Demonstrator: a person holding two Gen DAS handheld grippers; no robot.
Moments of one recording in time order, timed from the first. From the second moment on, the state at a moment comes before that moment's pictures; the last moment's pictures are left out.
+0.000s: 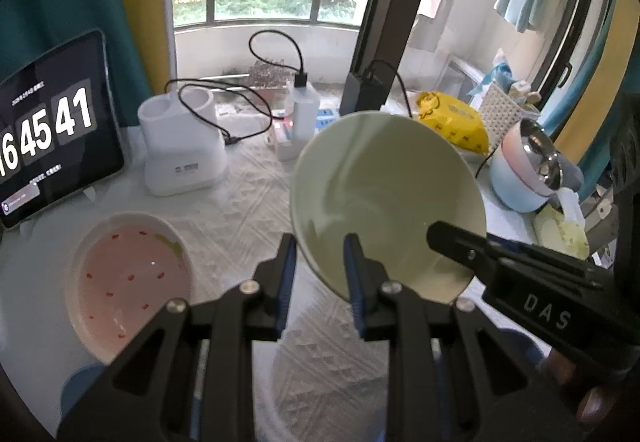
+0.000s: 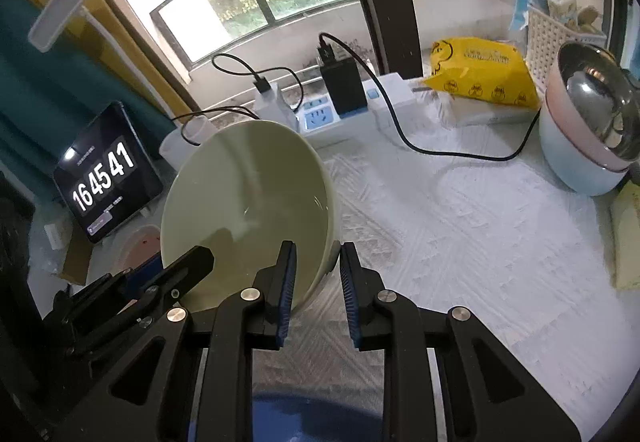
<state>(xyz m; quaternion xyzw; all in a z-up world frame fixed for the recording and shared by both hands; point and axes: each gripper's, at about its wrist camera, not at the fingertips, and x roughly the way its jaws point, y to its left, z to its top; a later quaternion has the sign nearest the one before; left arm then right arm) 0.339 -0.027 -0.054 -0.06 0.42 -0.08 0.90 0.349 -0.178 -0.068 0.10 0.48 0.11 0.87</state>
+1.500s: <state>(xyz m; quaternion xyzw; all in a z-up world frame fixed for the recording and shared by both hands) 0.212 -0.056 -0.008 -0.03 0.38 -0.10 0.92 0.218 -0.205 -0.020 0.11 0.43 0.11 0.89</state>
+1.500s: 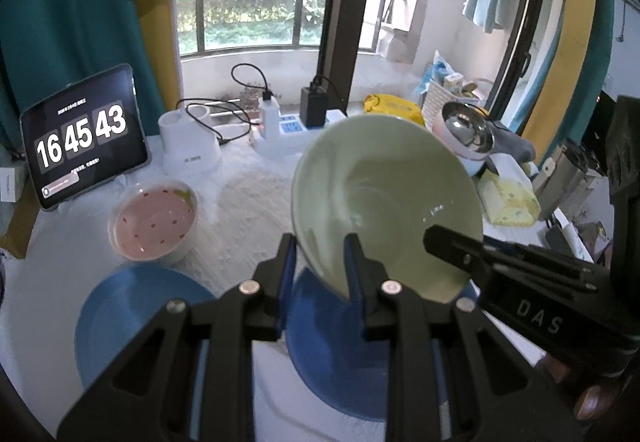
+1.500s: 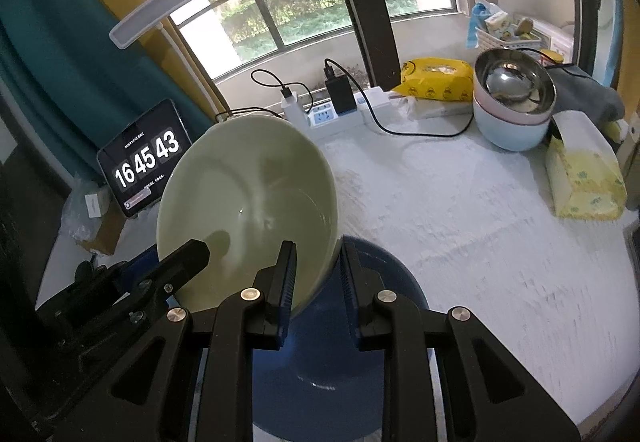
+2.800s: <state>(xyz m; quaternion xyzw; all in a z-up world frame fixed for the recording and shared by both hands) 0.188 -0.077 -0.061 -0.01 0.43 -0.11 0.89 0.185 -0.220 -0.076 0.12 0.49 0.09 0.86</state>
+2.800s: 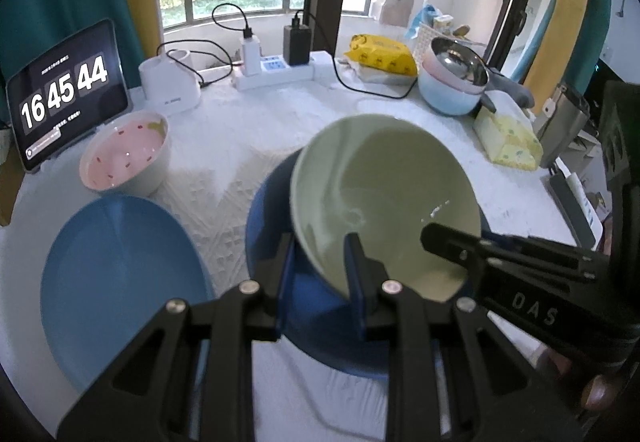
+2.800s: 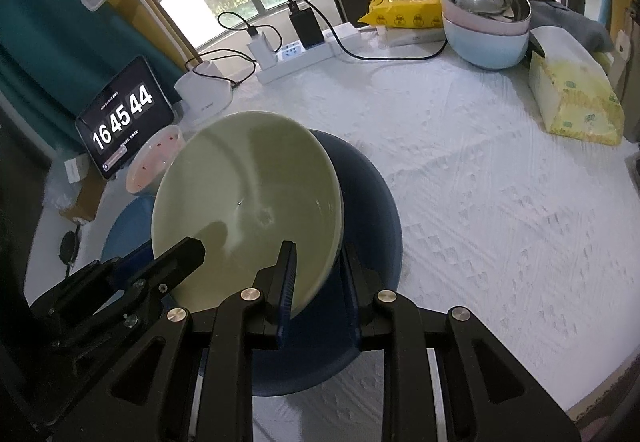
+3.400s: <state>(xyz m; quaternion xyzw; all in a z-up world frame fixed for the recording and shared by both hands) 0.179 -0.078 -0.066 0.01 0.44 -0.12 0.89 0.188 -0.212 -0.080 0.05 0.50 0.09 0.86</state>
